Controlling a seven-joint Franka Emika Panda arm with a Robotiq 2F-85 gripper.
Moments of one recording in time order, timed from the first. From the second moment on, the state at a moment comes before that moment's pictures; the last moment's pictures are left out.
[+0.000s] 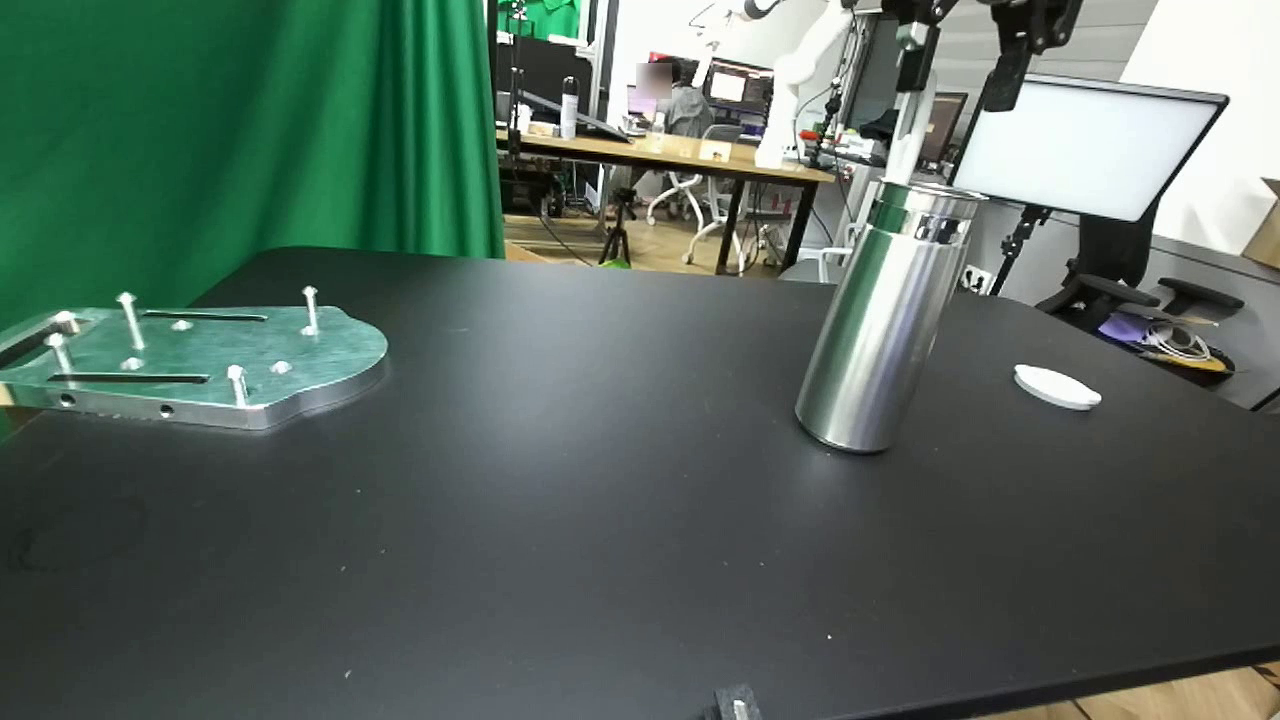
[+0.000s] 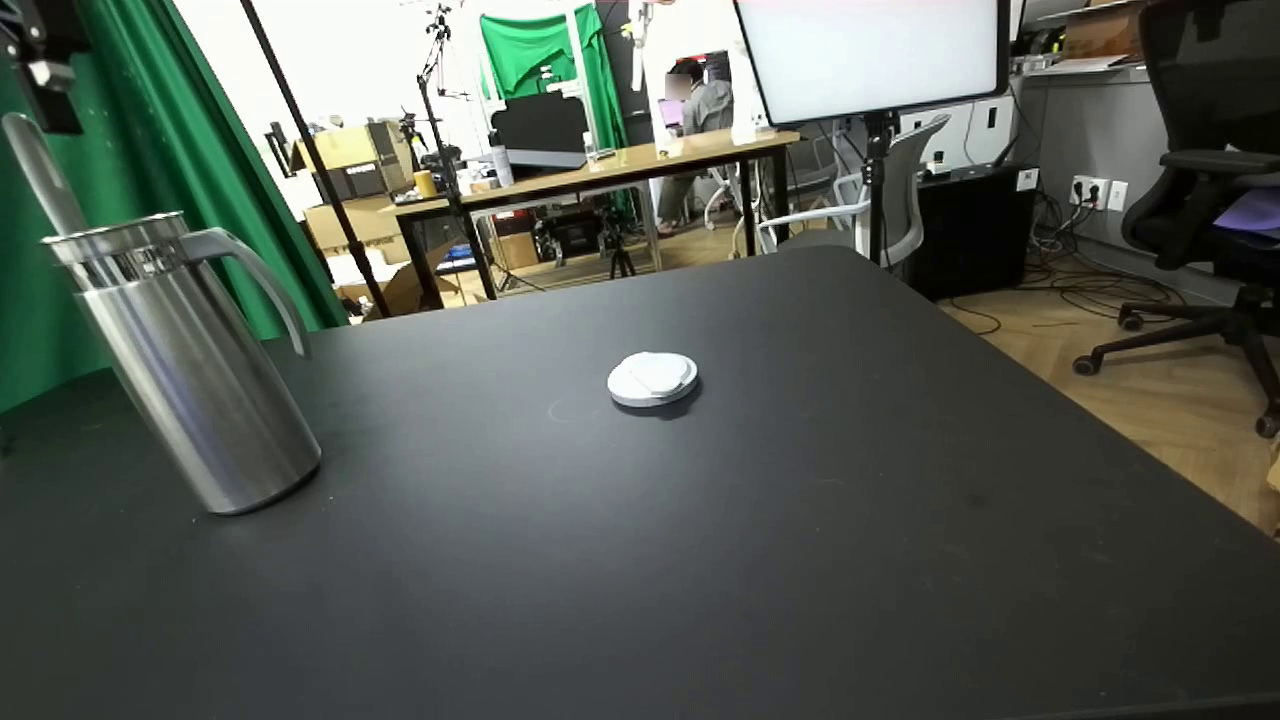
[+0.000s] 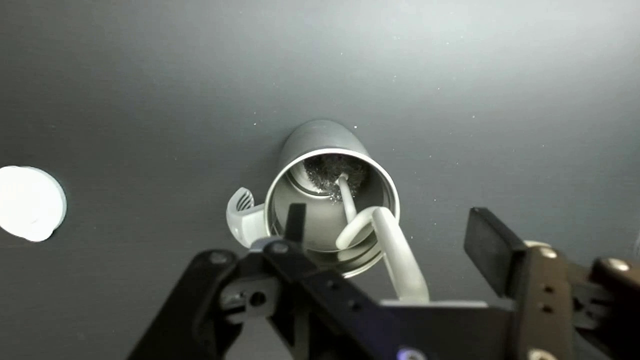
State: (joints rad) arm 0.06 -0.21 0.06 -2.30 0.04 1.97 -0.04
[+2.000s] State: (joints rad) arm 0.06 -0.29 0.06 -2.23 0.01 1.96 -0.05
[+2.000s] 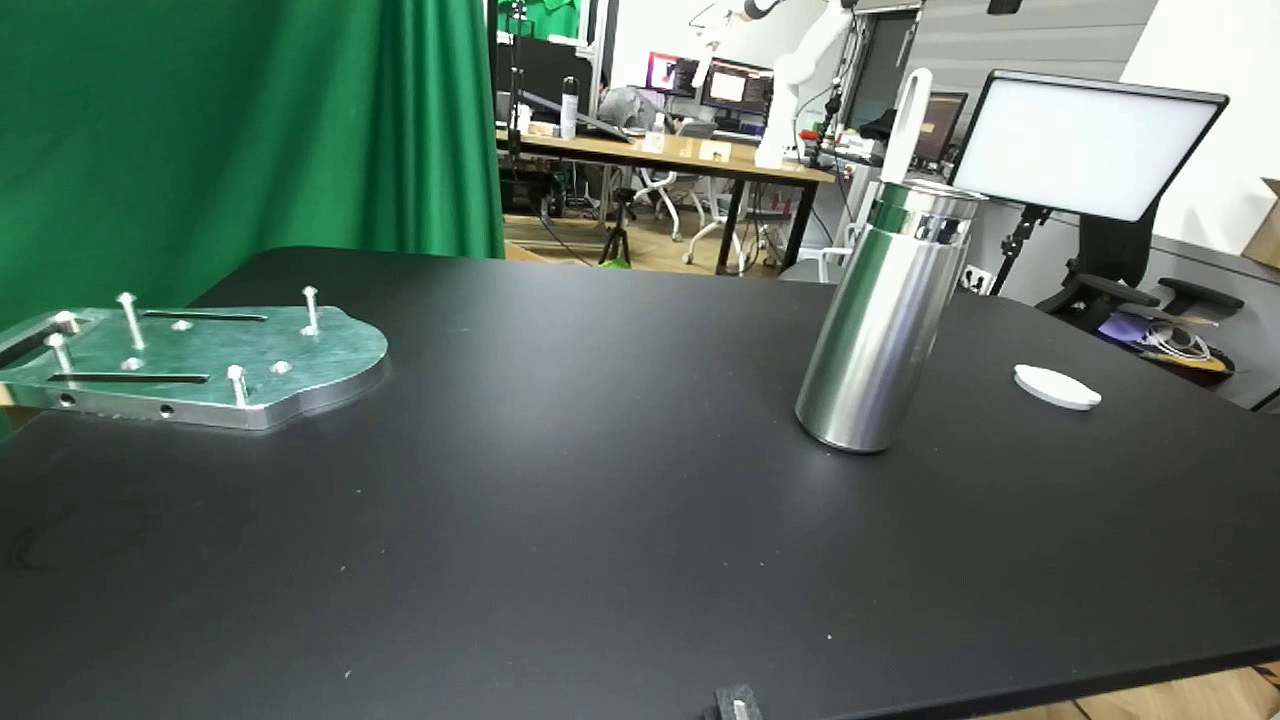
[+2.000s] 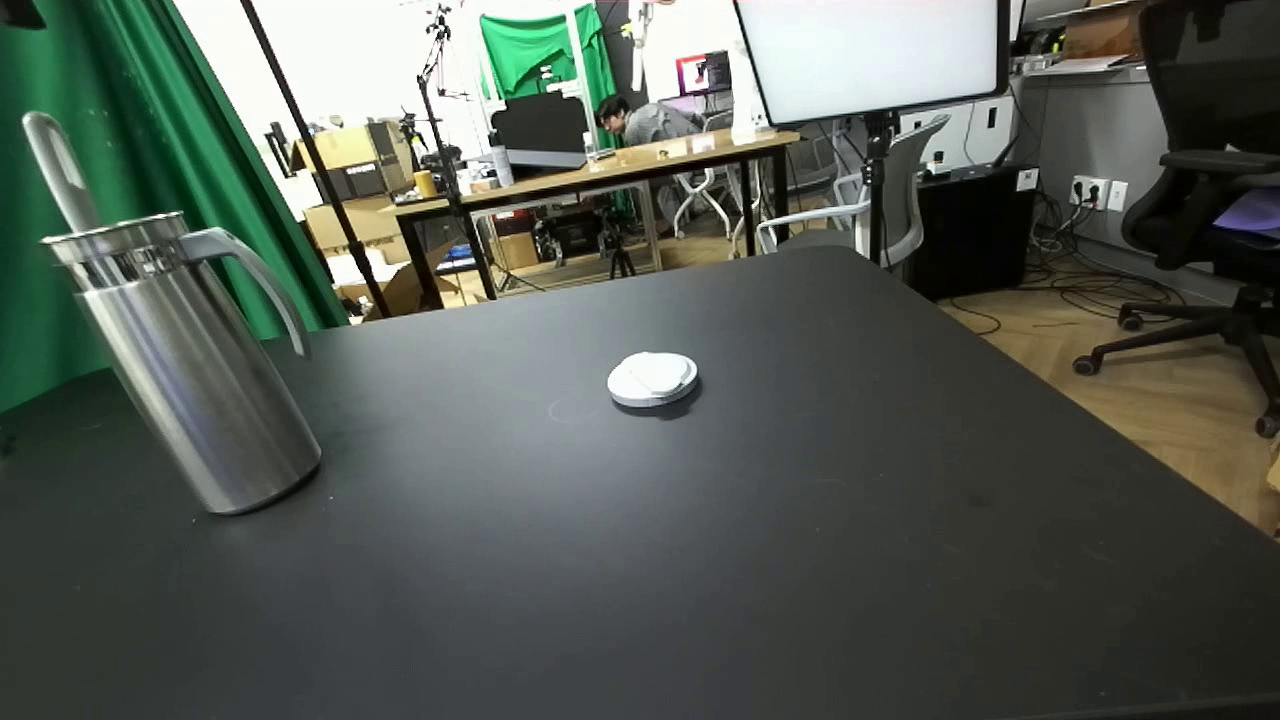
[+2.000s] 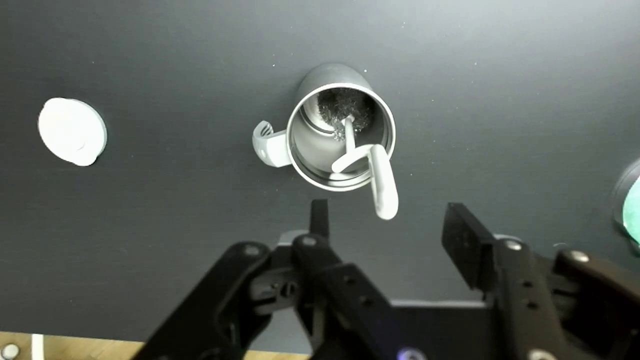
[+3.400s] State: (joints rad) arm 0.06 -0.15 0.07 -2.24 0.01 2.01 -0.05
